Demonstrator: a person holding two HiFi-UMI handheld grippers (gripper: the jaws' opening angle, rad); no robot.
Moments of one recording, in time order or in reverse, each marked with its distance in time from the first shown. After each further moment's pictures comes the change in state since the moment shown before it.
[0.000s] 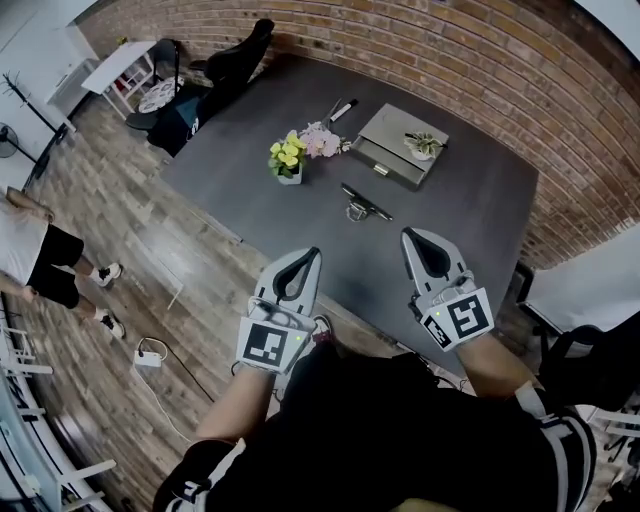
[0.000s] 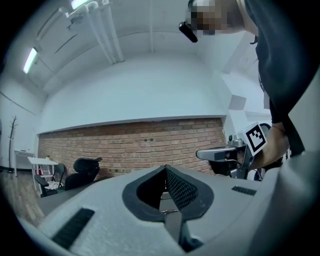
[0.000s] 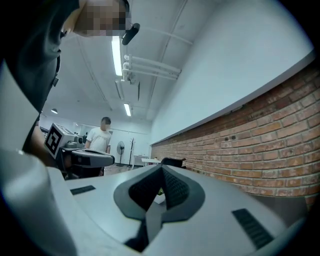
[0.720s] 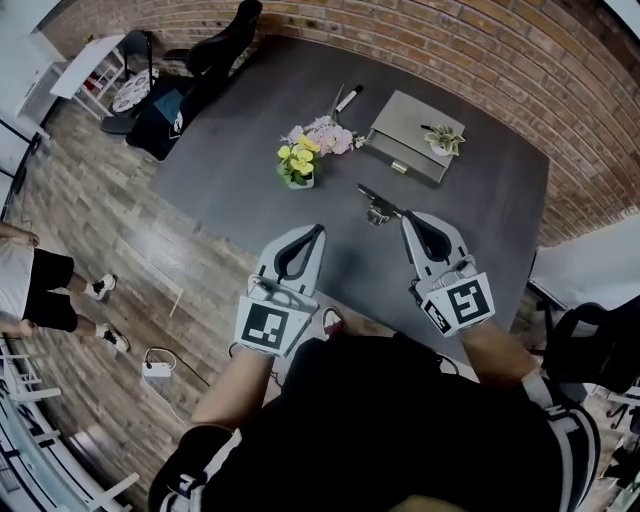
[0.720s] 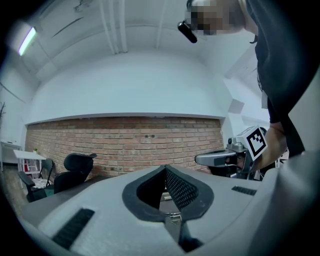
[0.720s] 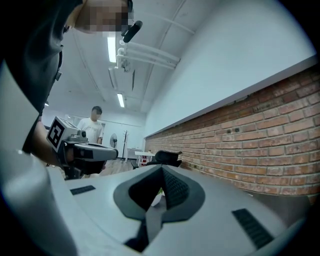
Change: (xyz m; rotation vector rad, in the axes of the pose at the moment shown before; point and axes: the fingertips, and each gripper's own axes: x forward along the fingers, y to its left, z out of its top) left arm 0.054 0.108 -0.018 -0.032 0.004 -0.123; right arm 0.111 -0.005 -0.030 -0.011 0.086 -0.083
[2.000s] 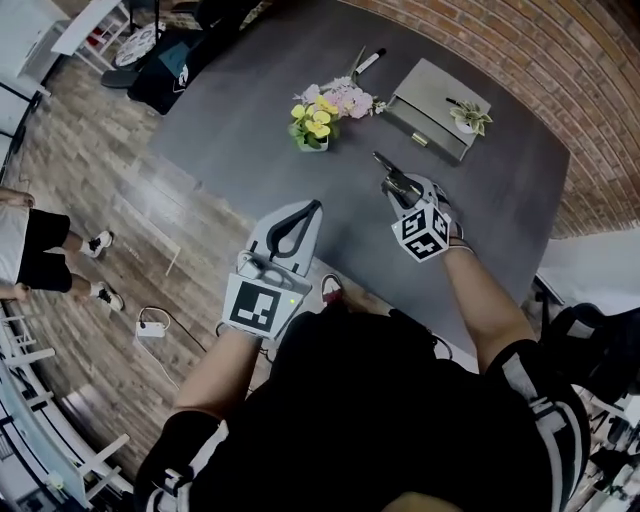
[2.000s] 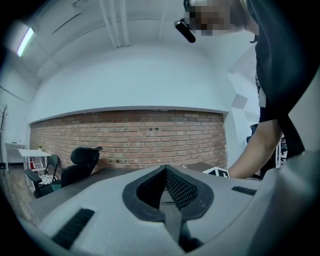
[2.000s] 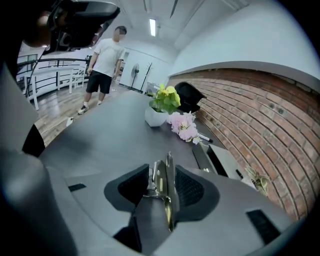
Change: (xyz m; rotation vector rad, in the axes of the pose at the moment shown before) left arm -0.014 0.021 -0.025 -0.012 0.075 0.025; right arm 0.074 -0.028 -0.230 -0.450 0.699 0.117
